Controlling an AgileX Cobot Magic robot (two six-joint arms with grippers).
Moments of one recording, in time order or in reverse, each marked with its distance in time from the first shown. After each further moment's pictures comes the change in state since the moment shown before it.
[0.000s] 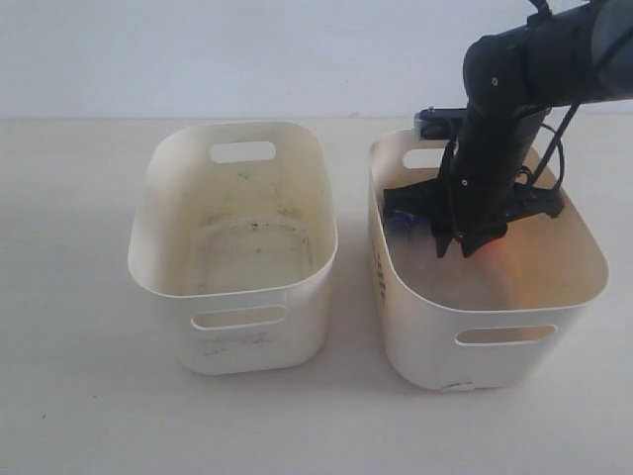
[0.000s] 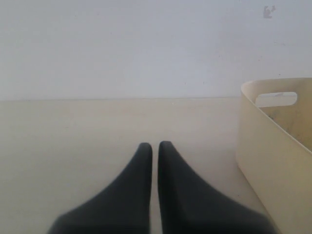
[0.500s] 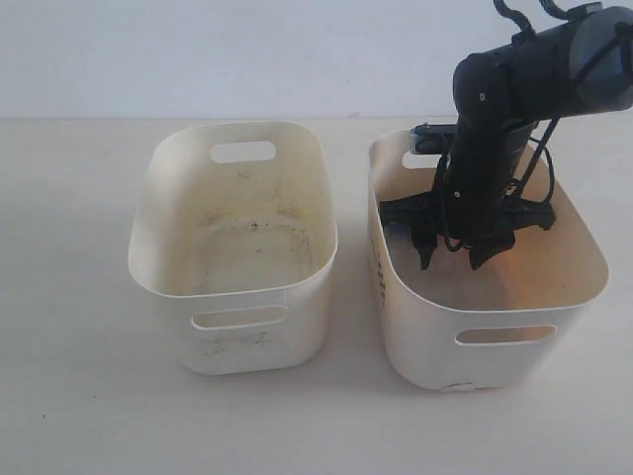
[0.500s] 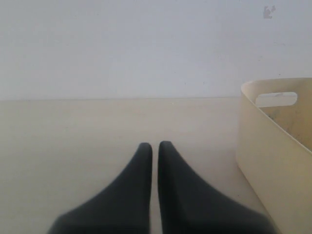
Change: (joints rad) left arm 0.000 0.000 0.000 0.000 0.000 0.000; right arm 0.001 0.055 -0.009 0.010 0.005 0.005
